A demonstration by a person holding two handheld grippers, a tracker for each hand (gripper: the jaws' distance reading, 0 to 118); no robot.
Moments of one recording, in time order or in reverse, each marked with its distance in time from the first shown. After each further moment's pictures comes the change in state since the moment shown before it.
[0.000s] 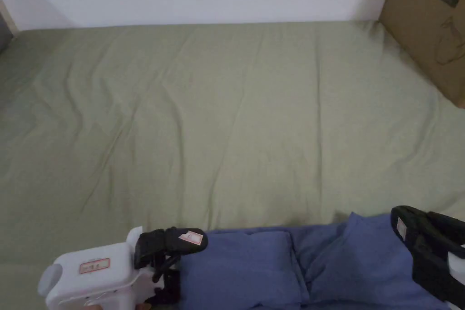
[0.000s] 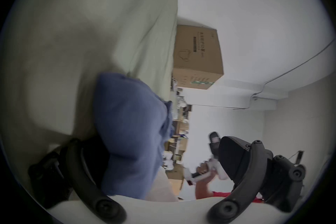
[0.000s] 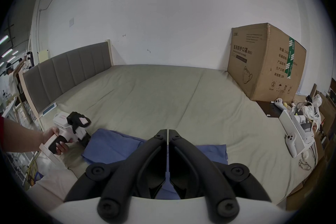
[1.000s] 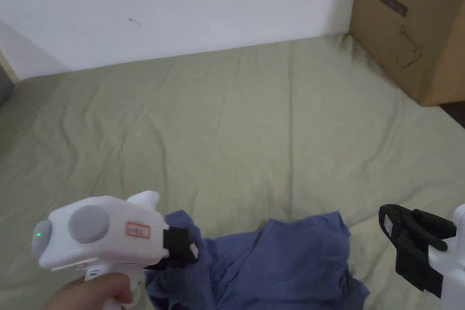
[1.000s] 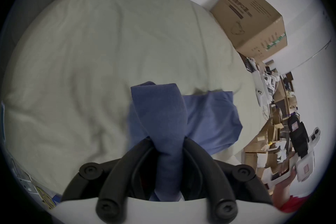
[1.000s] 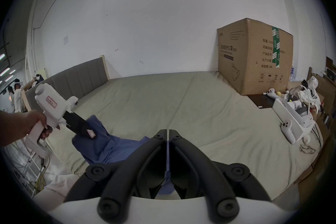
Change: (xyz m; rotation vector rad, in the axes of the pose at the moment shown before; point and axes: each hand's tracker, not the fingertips) left arm 0.189 -0.062 -0.087 -0.002 0.928 -0.521; right arm 0.051 -0.018 0.056 0.080 -0.022 -0.137
